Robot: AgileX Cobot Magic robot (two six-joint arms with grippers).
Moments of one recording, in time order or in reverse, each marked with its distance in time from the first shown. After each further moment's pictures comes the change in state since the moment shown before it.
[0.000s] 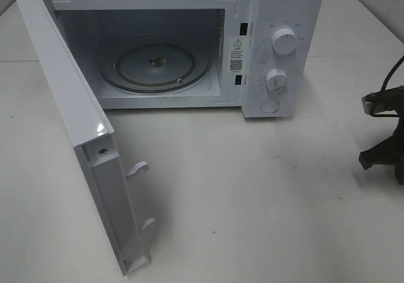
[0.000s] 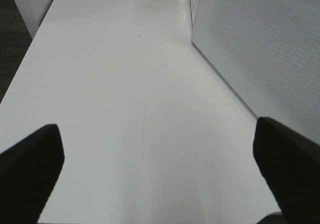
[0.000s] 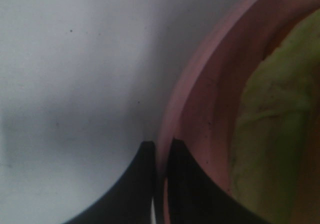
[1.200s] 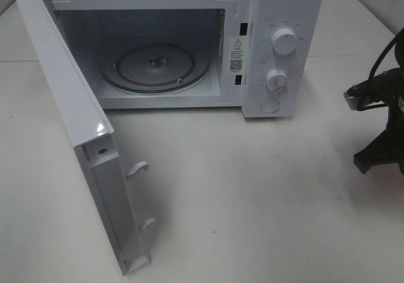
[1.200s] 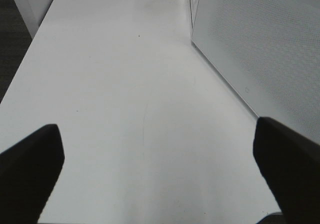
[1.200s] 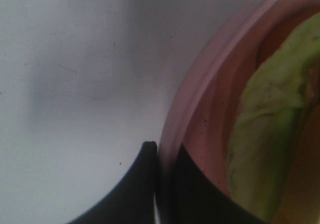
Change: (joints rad) left arm 0.000 0.000 0.000 0.000 0.000 0.000; right arm 0.246 -0.179 0.013 -0.097 0.288 0.111
